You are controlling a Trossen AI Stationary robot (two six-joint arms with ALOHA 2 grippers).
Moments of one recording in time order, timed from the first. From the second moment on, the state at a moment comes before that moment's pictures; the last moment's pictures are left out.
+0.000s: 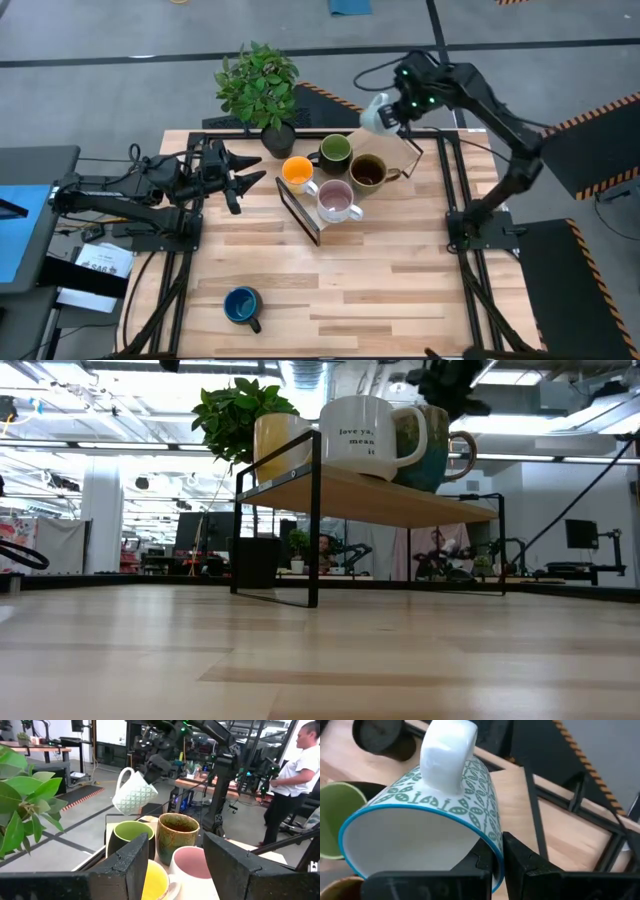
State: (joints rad) left arm -0.04 0.75 0.82 0.02 -0.43 -0.13; right arm -0.71 1.58 1.90 -1.36 0.05 0.39
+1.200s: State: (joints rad) left arm -0.04 0.75 0.82 0.01 -0.43 -0.14; right arm -0.75 1.79 1.96 -1.53 -0.02 0.46
